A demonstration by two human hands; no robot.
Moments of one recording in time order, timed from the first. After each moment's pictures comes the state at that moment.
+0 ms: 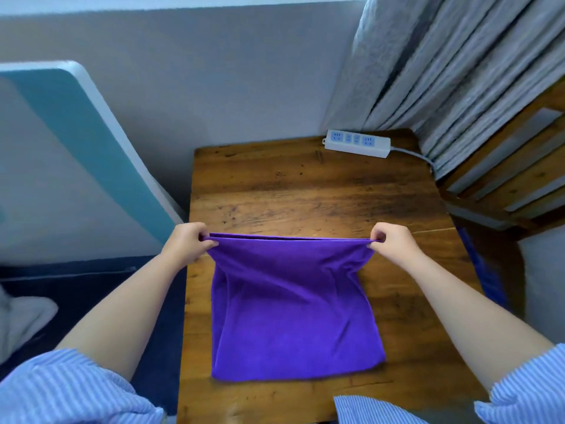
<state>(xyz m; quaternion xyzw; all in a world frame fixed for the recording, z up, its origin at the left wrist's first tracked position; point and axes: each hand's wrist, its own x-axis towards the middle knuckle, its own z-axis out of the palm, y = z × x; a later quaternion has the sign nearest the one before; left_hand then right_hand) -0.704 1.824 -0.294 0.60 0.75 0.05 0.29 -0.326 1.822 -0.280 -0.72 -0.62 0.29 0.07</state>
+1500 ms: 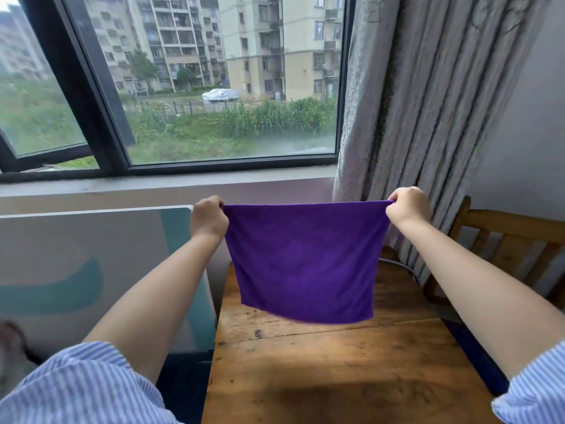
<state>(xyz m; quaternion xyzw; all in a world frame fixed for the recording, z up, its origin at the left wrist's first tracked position) -0.659 1.791 -0.030 0.58 0.73 0.36 -0.01 -0.333 1.808 -0.020 -0.74 -0.58 0.02 0.35</state>
